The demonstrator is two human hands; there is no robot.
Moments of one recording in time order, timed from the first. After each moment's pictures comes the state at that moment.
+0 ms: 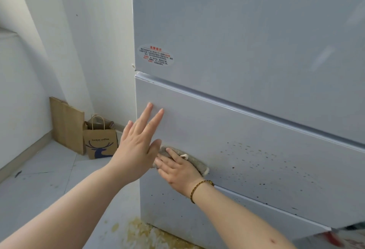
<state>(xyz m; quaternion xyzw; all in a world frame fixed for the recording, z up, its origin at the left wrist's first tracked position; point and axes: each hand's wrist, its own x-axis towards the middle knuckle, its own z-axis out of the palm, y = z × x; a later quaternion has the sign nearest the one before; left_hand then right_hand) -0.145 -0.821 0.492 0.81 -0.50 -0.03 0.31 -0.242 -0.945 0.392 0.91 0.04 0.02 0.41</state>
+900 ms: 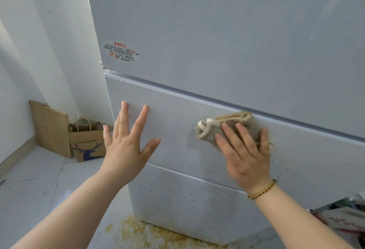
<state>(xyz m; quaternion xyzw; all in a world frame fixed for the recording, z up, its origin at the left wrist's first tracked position) -0.175 -0.841 0.493 0.85 -0.42 -0.03 0.31 -0.361 -1.013 0.464 0.81 -0.11 0.46 0.36</state>
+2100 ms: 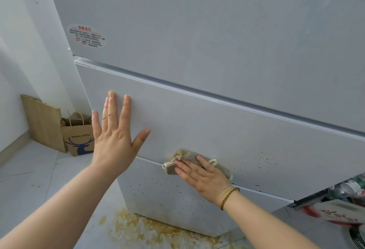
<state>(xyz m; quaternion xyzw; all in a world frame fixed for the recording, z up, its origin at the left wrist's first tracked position) -0.195 -0.864 0.475 0.85 -0.43 0.13 0.29 -0.386 -1.017 0.365 0.89 0.00 0.17 0.42</state>
